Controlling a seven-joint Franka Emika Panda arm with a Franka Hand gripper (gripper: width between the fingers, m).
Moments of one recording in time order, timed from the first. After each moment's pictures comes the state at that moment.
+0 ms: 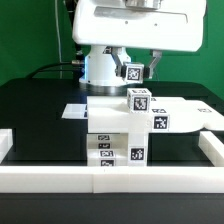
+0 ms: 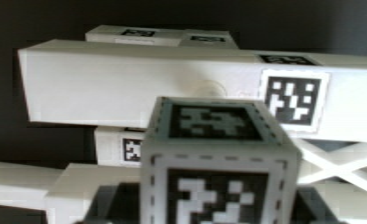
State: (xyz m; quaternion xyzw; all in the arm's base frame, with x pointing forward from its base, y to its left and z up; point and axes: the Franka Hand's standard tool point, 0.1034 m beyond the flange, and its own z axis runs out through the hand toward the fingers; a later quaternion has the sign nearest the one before) arm 0.550 0.010 0.137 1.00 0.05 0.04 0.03
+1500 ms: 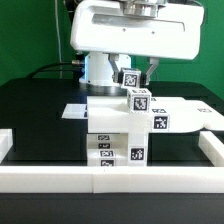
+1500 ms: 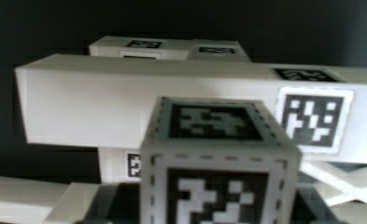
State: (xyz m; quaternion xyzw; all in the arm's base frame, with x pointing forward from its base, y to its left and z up) arm 0.547 0.009 0.126 1.00 0.04 0.03 0.04
